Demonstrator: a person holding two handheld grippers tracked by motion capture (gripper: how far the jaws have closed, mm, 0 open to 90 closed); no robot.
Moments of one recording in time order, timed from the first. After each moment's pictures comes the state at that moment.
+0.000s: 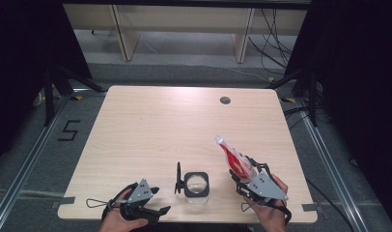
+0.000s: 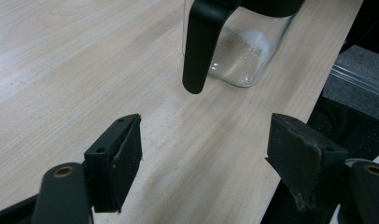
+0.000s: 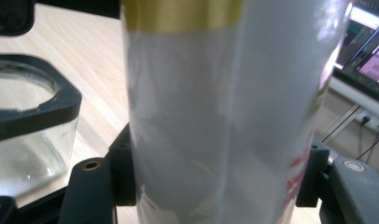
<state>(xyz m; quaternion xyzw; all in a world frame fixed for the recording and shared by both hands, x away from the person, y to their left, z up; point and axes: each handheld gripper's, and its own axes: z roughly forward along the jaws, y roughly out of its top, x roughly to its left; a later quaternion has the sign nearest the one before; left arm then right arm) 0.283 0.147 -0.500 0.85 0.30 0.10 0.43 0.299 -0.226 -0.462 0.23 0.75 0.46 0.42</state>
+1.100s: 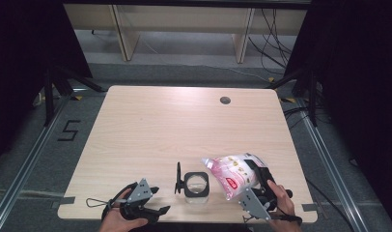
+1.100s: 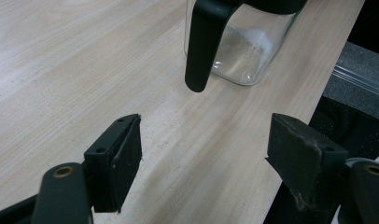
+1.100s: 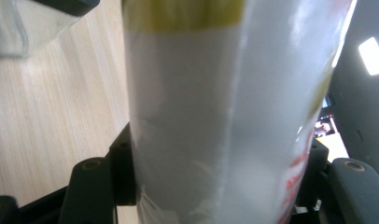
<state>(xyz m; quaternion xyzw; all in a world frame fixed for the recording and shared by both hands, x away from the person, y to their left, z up) 0.284 0.149 -0.501 0.85 0.29 0.10 0.42 0.281 -0.222 -0.457 0.03 0.80 0.25 0.55</state>
